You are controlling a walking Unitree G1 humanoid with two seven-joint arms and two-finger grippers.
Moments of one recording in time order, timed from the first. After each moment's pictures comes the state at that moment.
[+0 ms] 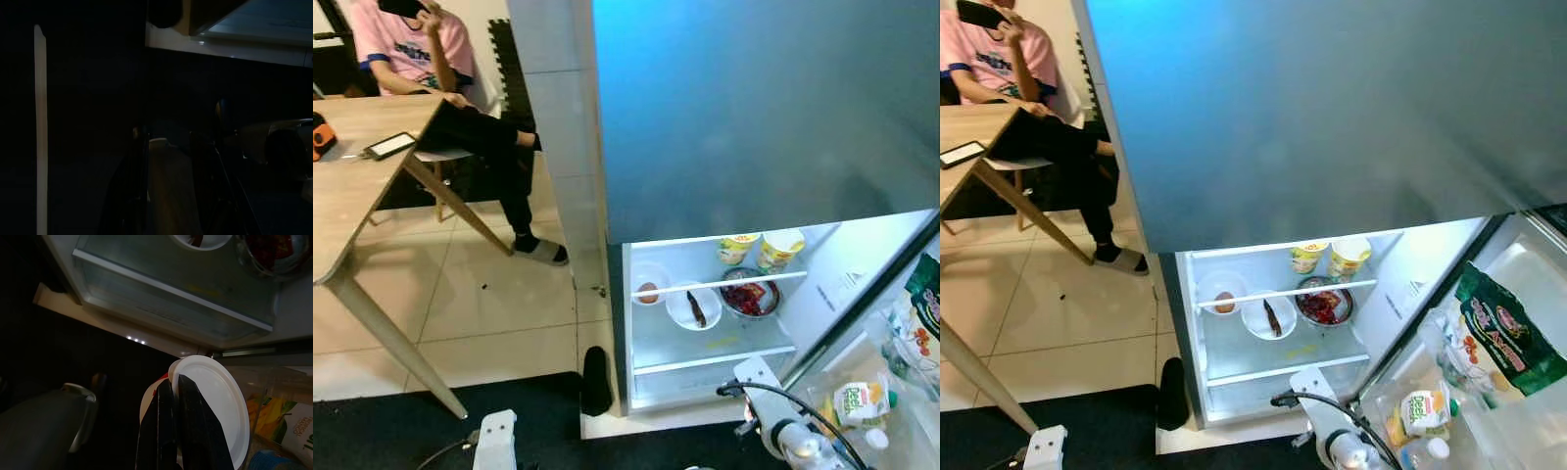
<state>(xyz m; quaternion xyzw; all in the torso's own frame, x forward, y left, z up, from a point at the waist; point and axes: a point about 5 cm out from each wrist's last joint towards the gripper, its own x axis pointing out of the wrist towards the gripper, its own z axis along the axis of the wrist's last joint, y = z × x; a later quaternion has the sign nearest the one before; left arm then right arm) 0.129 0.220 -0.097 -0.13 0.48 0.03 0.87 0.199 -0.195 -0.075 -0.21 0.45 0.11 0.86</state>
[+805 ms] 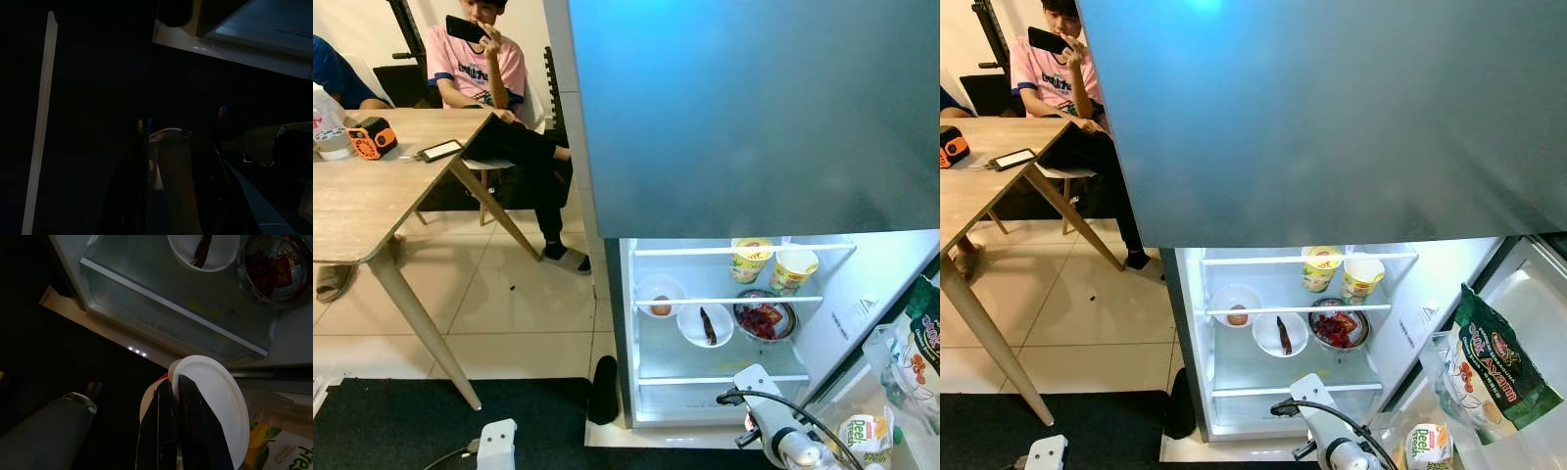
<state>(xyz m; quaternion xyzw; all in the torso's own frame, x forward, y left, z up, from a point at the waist) 0.129 0.220 -0.098 -0.12 0.49 0.04 0.86 0.202 -0.193 -0.074 -0.21 0.45 0.11 0.86</state>
